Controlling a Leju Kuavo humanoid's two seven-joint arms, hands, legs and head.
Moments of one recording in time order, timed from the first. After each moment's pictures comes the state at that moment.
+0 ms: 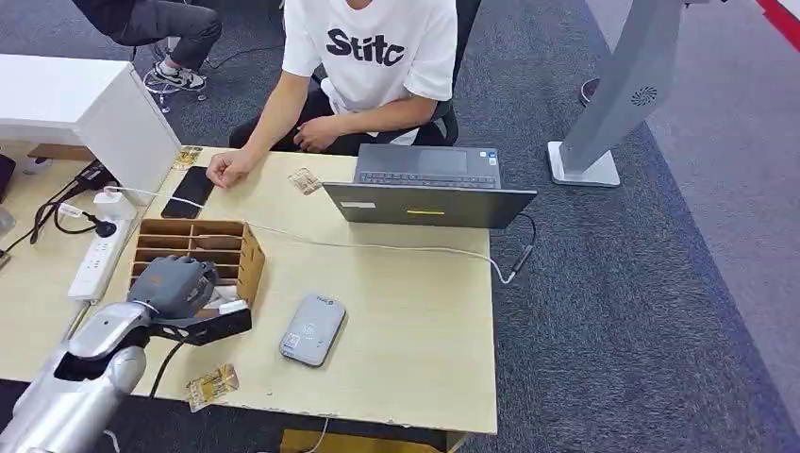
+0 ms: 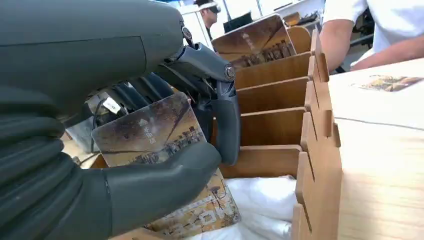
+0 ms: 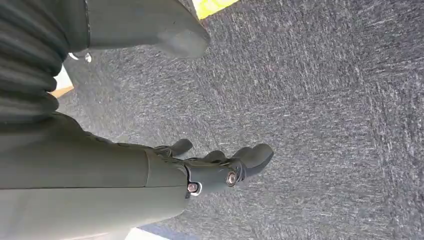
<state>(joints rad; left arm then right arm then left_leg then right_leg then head) -0.53 0.32 -0.56 -1.06 -1.04 -0.01 -0.07 -0.09 0.07 -0.93 -0.21 0.65 -0.47 0.00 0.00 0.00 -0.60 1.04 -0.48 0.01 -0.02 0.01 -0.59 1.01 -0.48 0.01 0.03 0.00</state>
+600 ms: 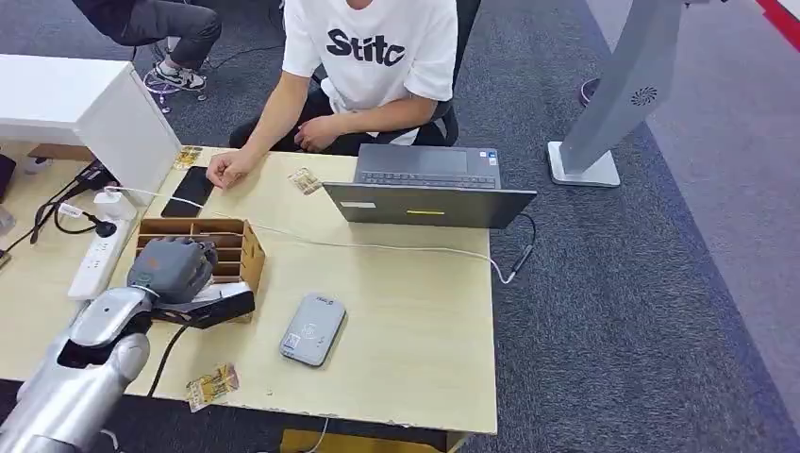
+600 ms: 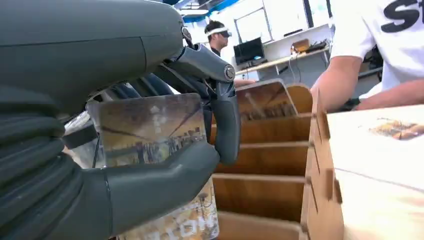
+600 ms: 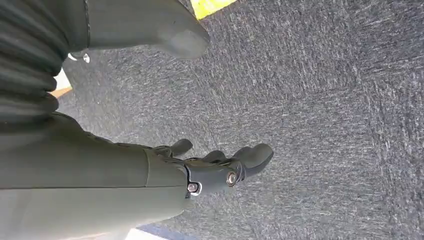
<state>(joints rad) -0.57 0.30 -0.55 -1.07 -1.06 0.02 -0.04 -0.09 0.07 -0.95 -0.21 0.65 -0.47 -0.01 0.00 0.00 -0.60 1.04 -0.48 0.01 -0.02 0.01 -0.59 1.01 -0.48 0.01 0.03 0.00</state>
